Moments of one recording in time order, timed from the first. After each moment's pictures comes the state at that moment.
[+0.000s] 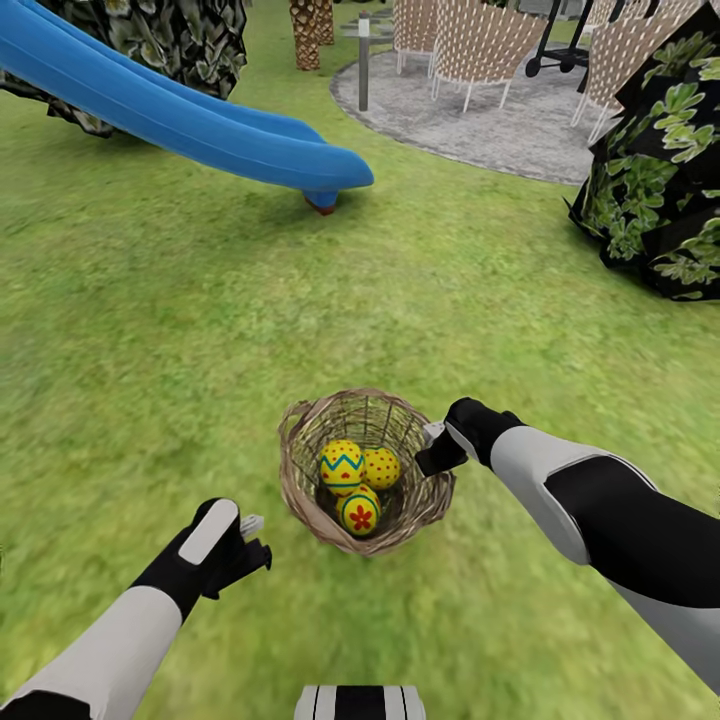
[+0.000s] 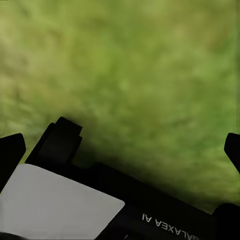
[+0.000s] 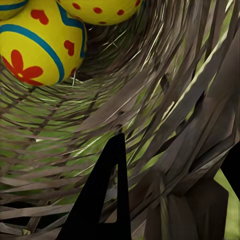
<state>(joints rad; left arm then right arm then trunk) -0.73 0.04 -0.20 -0.71 1.19 0.83 0.94 -1.37 0.10 0.37 0.04 0.05 0.75 0.41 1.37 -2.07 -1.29</state>
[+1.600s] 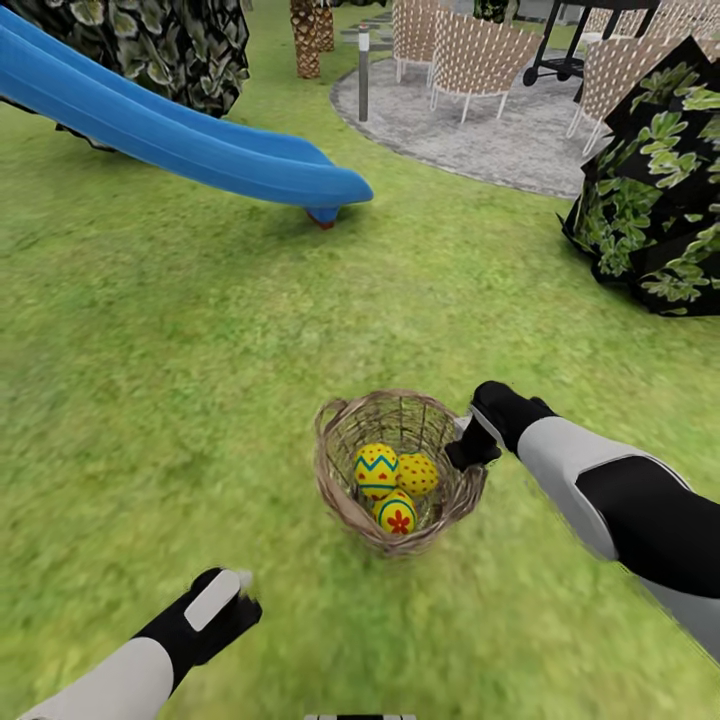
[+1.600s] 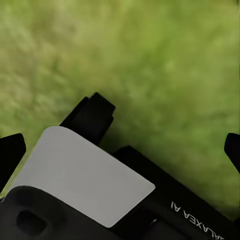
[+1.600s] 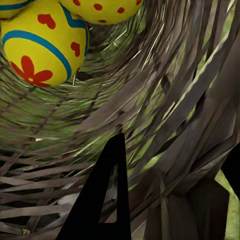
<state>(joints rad) -0.64 0.06 -0.38 -0.46 1.20 0.46 0.72 -1.37 0.00 0.37 -0.09 0.08 1.02 0.42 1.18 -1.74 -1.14</state>
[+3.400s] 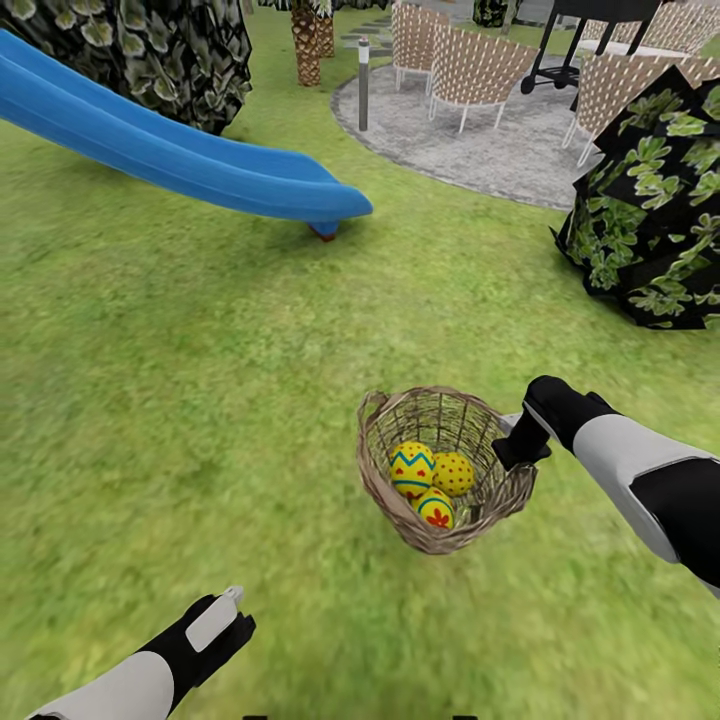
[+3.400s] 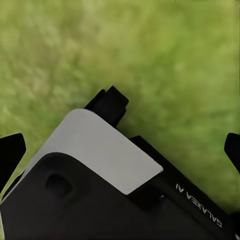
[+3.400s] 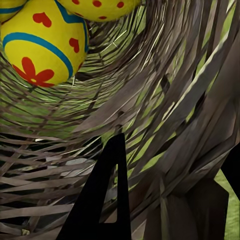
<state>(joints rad) -0.64 0.04 -0.41 -0.30 1.19 0.28 0.58 -1.37 -0.18 0.50 -0.14 0.07 1.04 0.59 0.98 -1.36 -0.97</state>
